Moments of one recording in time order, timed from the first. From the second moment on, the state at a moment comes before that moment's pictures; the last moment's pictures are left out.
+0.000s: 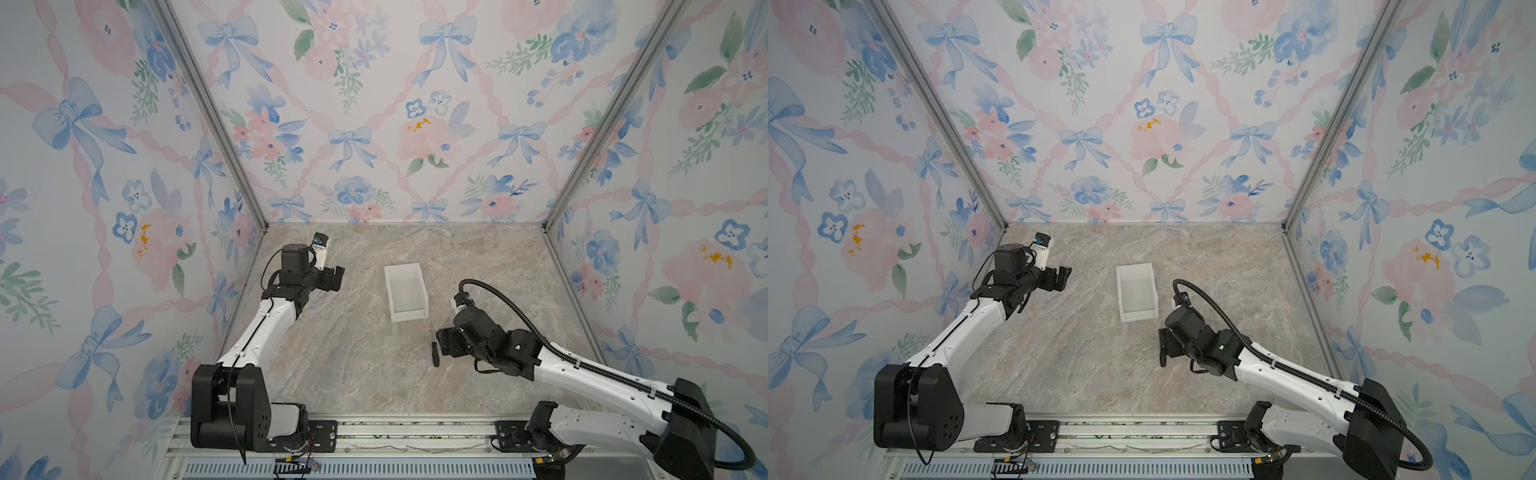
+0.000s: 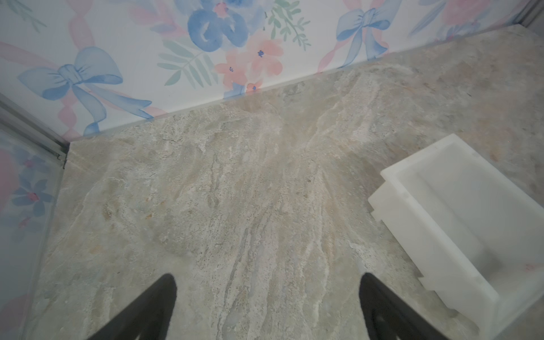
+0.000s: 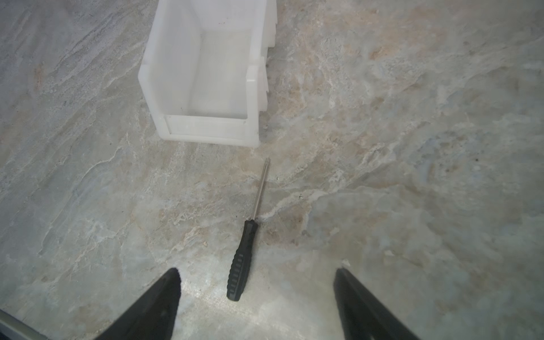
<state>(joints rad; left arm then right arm) -0.08 1.31 0.96 -0.28 0.20 0.22 0.97 1.12 0.76 -0.57 0.31 0.64</state>
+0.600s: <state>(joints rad) -0.15 1.24 1.01 -0.58 0.29 0.31 1.02 1.53 0.85 -0.58 0.22 0.79</state>
